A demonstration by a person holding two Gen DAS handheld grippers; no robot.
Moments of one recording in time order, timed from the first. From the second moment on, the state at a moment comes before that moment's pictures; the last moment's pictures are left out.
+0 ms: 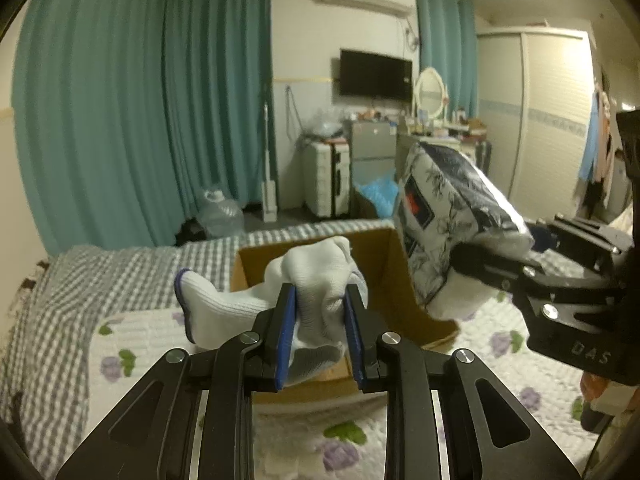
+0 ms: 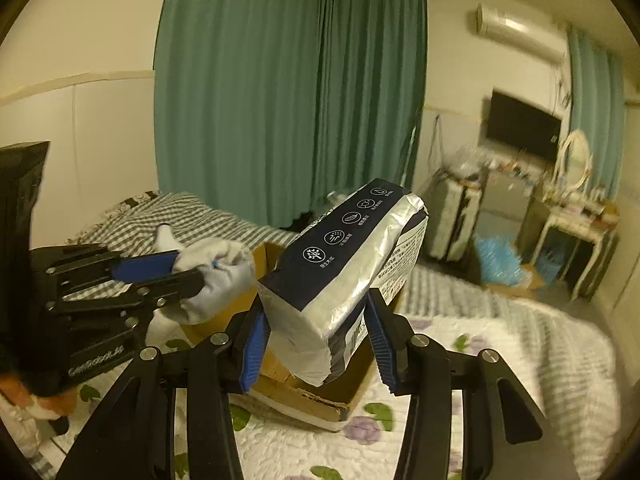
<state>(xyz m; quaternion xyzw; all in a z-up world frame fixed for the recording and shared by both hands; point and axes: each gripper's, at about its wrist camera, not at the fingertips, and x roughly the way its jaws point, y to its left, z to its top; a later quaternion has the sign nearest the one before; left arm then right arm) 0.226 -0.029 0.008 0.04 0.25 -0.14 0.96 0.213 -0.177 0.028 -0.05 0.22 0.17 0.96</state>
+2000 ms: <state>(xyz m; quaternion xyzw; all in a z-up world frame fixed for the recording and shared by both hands) 0.073 0.024 -0.119 0.01 0.38 -0.07 0.92 0.078 -0.164 -0.122 -0.06 0.43 0.10 0.90</state>
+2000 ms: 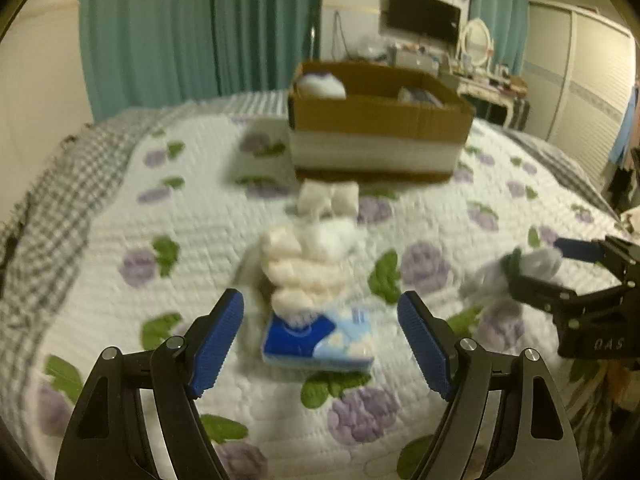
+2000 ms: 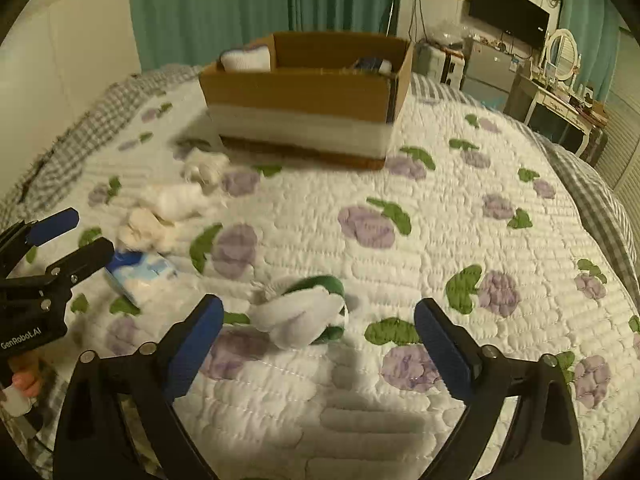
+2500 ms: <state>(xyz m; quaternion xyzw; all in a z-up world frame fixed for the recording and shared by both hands) 0.089 0.030 -0.161 -0.01 0.44 -0.09 0.90 0.092 -0.165 -0.140 -0.04 0.46 0.10 0.88</state>
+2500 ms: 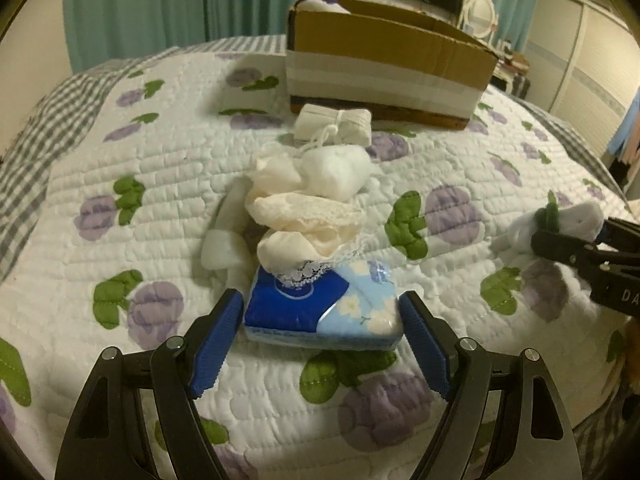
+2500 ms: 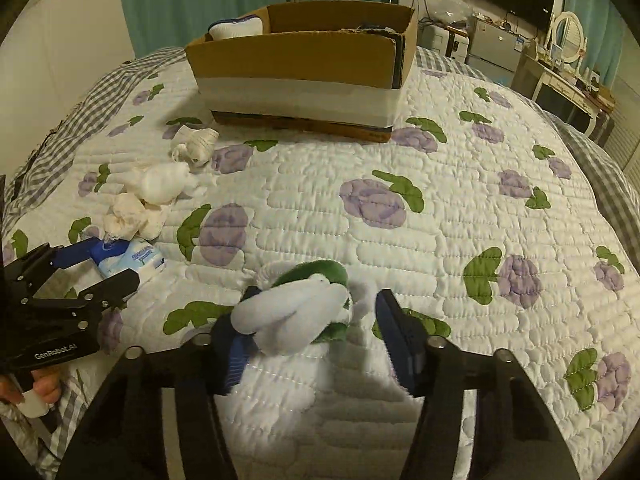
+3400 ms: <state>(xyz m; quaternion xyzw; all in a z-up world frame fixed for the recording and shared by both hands) 0.067 0.012 -0.127 0.03 0.36 -0.10 0.93 0.076 -0.158 -0.101 -0.05 0.39 0.12 0.91</state>
